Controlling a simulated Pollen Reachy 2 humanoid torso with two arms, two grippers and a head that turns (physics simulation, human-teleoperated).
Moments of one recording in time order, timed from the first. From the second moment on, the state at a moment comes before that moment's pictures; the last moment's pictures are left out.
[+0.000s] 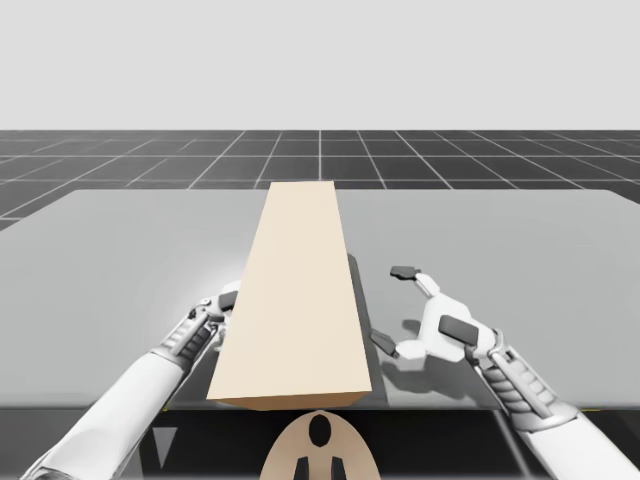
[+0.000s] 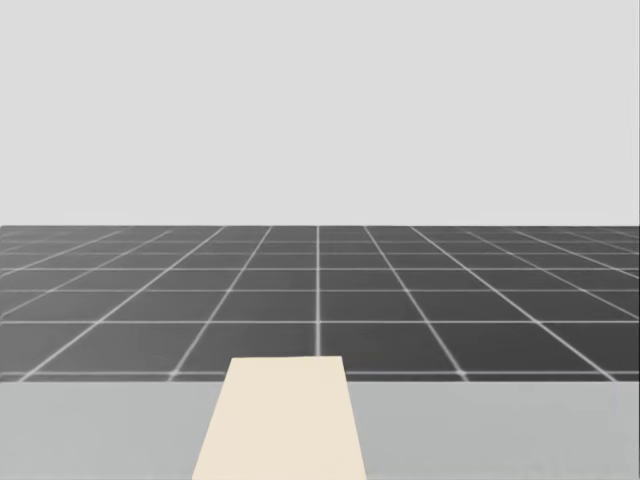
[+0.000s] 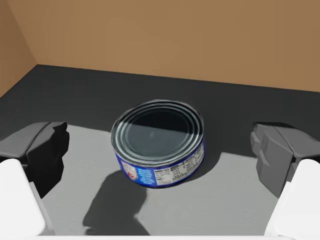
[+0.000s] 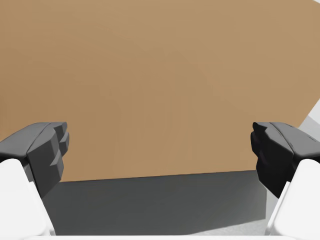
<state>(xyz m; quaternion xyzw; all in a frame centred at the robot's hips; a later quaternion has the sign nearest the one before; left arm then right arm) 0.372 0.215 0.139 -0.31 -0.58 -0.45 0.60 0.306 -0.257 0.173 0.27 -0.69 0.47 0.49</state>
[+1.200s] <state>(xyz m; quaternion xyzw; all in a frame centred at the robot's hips) 0.398 0.224 0.139 -0.37 -0.56 -0.43 0.60 0.298 -0.258 0.171 0.28 -0.68 0.49 0.47</state>
